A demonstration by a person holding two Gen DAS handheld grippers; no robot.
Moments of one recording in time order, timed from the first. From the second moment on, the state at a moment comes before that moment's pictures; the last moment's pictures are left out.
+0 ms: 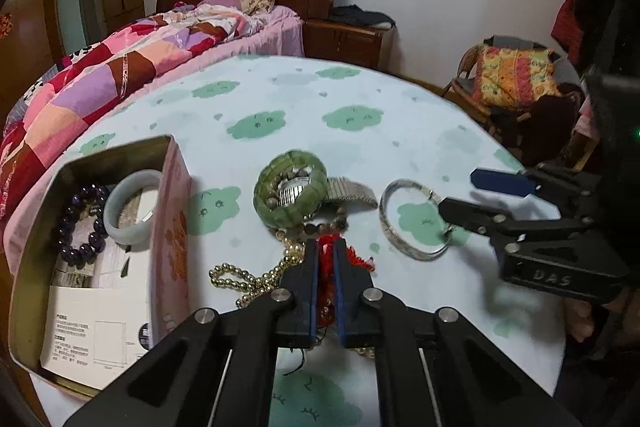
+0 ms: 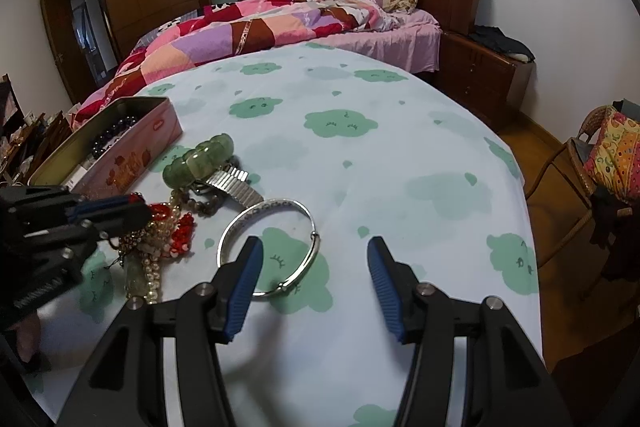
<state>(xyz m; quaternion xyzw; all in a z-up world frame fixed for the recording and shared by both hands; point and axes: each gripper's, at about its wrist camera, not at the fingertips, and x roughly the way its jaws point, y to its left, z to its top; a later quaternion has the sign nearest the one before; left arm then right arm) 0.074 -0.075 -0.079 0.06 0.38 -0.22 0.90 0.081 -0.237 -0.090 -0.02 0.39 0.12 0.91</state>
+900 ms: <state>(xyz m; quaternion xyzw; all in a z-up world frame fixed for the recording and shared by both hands) 0.069 -0.037 -0.040 0.01 0.34 -0.20 0.92 0.102 -0.196 -0.106 -0.07 0.45 0.12 0.88</state>
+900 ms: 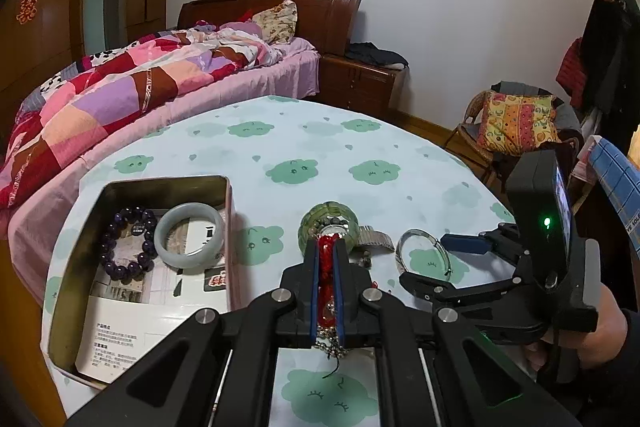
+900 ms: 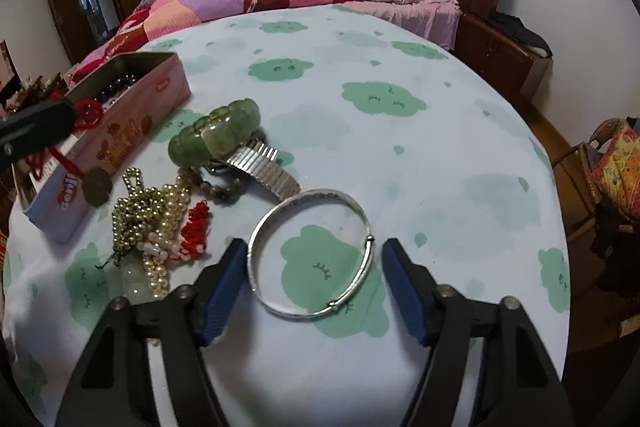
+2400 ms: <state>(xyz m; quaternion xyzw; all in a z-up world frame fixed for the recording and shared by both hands) 0.094 0.098 -0.027 -0.03 0.32 -0.08 0.94 0.116 -0.070 -0.030 -0.12 0.31 0.25 0.91</state>
